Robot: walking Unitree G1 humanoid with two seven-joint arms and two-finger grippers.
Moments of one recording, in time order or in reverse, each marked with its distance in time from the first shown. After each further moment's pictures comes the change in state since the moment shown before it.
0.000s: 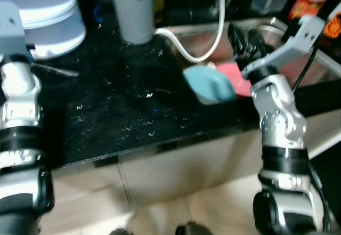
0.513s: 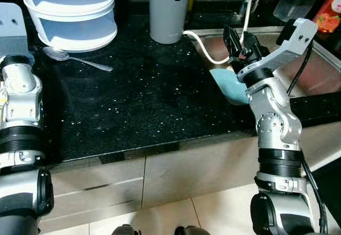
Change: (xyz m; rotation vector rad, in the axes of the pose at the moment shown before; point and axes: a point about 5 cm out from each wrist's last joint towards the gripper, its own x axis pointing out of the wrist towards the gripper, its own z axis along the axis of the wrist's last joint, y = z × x) left arm -0.001 -0.002 -0.005 0.018 0.050 -0.018; right arm 0.000 -0.002 0.002 -0.004 -0.008 -0.007
